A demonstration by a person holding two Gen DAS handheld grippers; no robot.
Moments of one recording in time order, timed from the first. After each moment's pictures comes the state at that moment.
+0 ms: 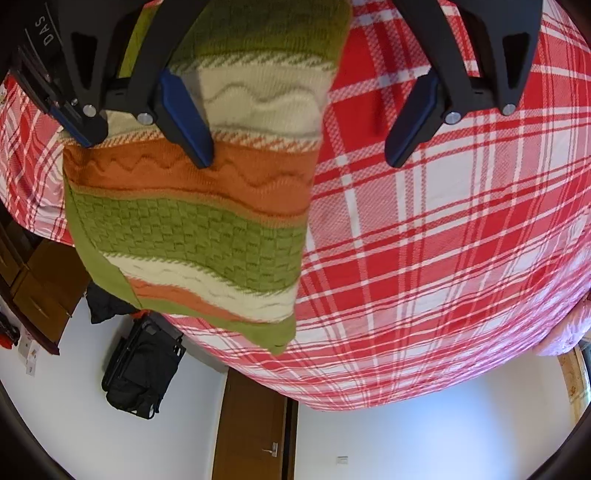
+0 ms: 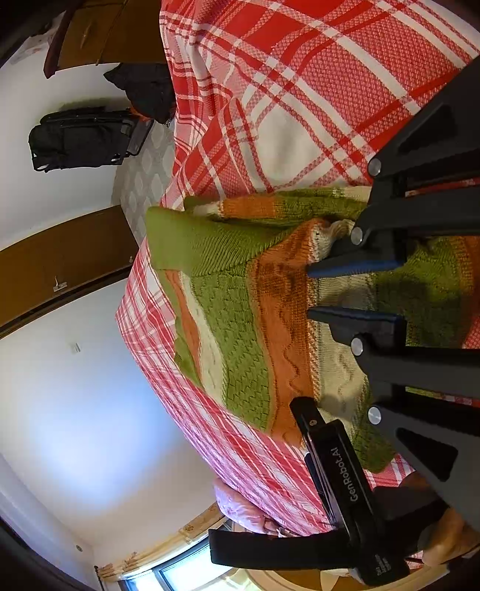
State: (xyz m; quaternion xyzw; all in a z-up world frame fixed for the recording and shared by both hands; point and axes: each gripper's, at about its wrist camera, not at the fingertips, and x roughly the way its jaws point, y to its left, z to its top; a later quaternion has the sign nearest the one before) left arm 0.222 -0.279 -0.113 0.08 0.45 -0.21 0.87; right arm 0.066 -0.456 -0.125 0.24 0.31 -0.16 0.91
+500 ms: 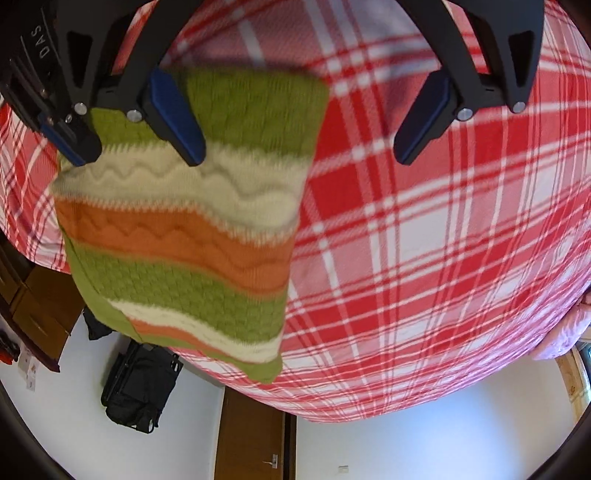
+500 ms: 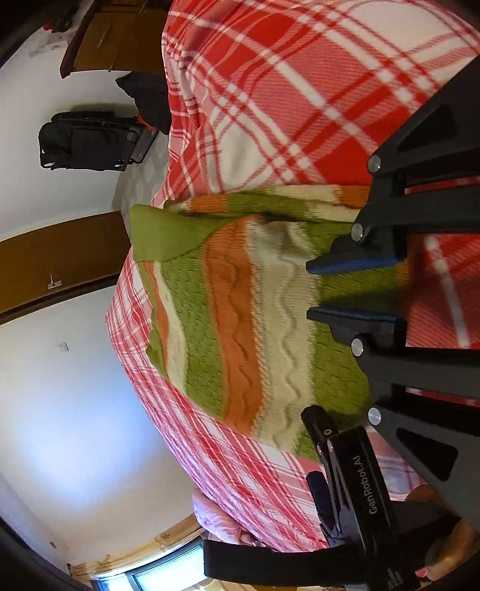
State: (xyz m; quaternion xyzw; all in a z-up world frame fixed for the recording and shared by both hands) left arm 0.185 -0.249 -0.119 0.10 0.46 -0.21 0.86; right arm 0.034 -0.410 -0.126 0.20 0.33 -0.18 0.90
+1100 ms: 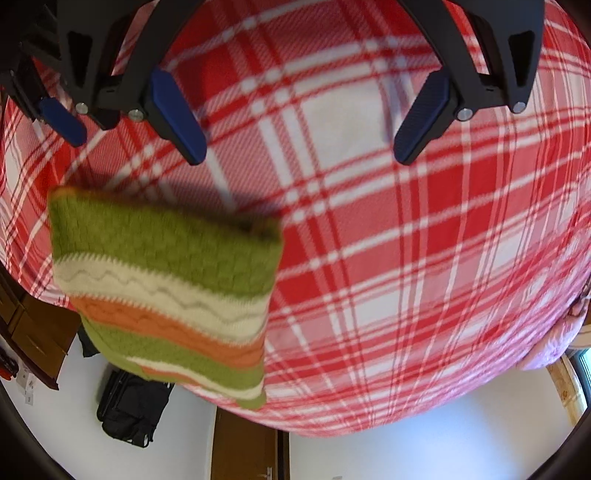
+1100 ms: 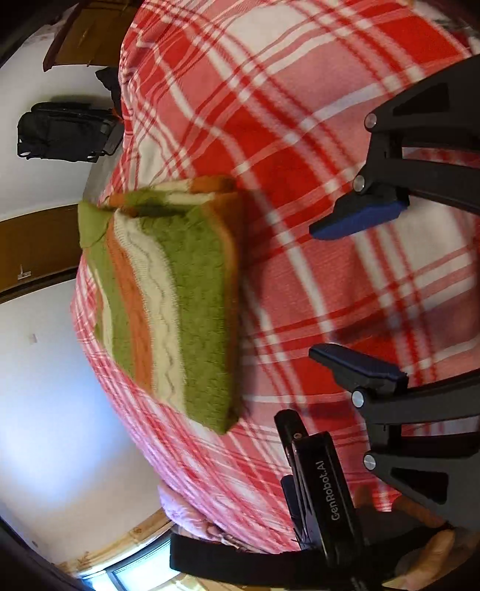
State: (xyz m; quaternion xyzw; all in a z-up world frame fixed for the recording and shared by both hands) left arm 0.139 -0.207 -0.124 0.12 0.50 -0.18 0.84; right arm -0.018 -0.363 -0.142 0.21 0.40 -0.15 0.88
